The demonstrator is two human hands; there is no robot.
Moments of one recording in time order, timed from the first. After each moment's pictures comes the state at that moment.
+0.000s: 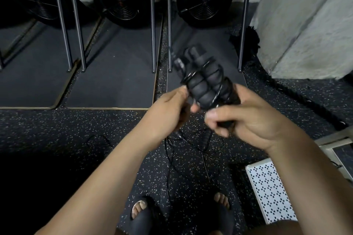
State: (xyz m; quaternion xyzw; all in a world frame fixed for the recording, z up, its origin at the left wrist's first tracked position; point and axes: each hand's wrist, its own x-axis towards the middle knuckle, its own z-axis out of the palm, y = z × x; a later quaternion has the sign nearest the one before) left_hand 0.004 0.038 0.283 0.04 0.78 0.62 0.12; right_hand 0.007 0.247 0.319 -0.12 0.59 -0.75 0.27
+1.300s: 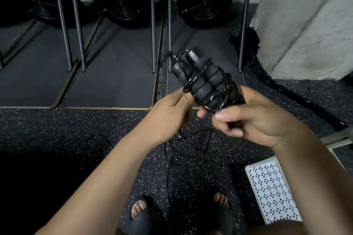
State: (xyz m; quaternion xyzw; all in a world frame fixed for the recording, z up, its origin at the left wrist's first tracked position) left_hand 0.008 0.035 0.291 0.08 0.83 0.55 0.10; right_hand 0.001 0.261 0.319 -0.14 0.58 -0.74 0.31
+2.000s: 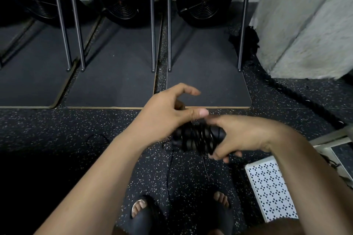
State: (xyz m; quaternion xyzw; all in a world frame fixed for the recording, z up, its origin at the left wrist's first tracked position) left_hand 0.006 0.026 0.296 0.11 0.84 0.52 0.11; right_hand 0.006 0.253 0.304 -0.09 0.80 -0.38 0.46
